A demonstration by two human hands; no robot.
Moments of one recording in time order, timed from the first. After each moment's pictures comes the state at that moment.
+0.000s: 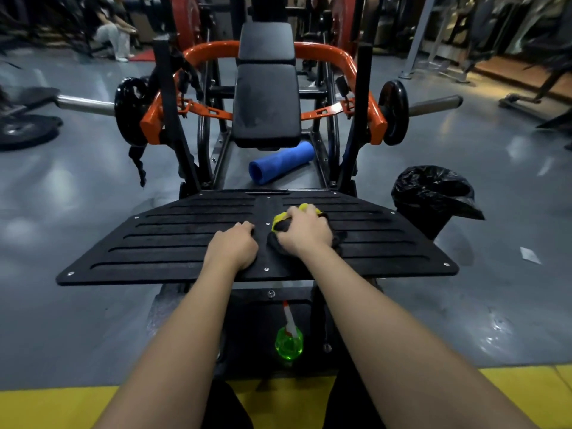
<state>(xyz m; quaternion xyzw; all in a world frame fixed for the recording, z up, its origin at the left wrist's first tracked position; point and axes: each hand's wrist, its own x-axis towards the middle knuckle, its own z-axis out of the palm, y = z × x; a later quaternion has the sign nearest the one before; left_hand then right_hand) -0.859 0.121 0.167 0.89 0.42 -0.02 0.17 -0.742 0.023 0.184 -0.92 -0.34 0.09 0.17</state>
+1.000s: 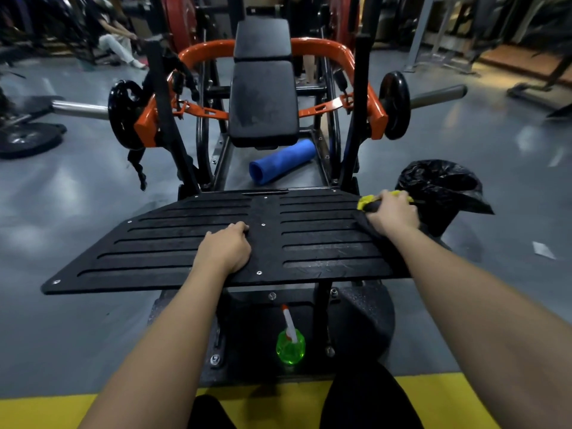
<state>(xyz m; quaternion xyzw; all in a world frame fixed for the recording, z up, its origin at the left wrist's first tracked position) -0.857 0.114 0.175 0.89 0.44 -0.01 0.16 -0.571 -0.053 0.159 -0.97 -0.20 0.03 0.16</state>
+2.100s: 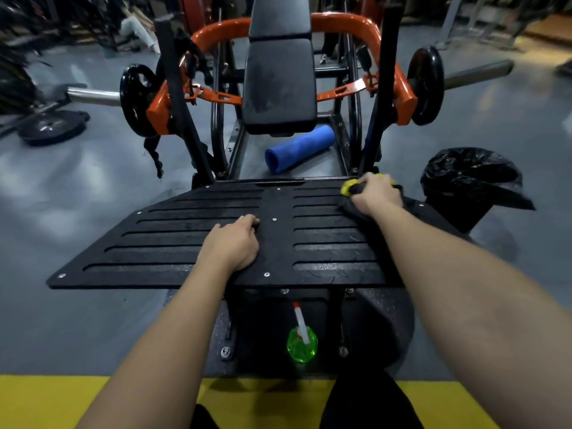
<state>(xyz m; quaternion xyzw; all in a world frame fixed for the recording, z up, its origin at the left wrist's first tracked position) -0.853 0.132 0.161 0.89 0.43 -0.01 0.15 -0.559 0.025 0.143 -0.95 -0.25 0.07 0.19</state>
